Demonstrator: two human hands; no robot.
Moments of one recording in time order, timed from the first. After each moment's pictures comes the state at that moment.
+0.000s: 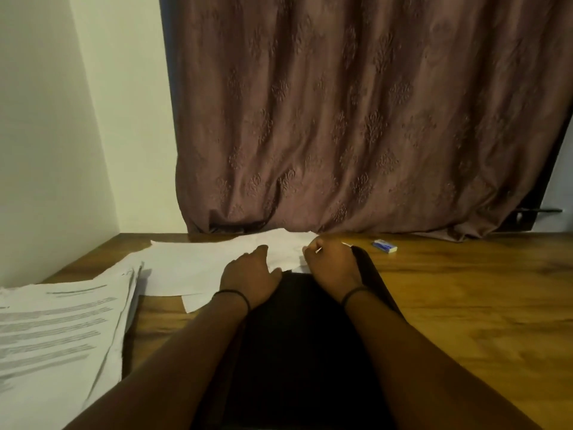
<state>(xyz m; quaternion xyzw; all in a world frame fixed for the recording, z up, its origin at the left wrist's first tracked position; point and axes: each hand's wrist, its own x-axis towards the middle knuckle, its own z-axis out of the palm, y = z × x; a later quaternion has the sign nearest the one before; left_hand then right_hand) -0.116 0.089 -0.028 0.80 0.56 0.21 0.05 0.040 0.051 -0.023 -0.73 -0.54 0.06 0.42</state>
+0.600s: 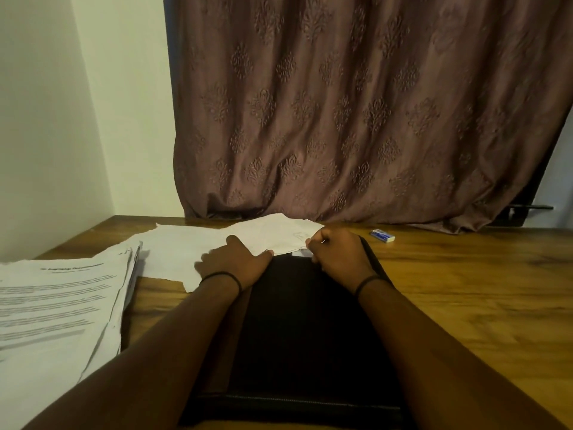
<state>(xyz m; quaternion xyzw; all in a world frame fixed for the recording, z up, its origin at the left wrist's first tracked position) -0.136 0.088 -0.030 0.70 0.69 0.17 0.10 0.041 0.030 -0.017 -0.72 -0.56 0.08 0.40</state>
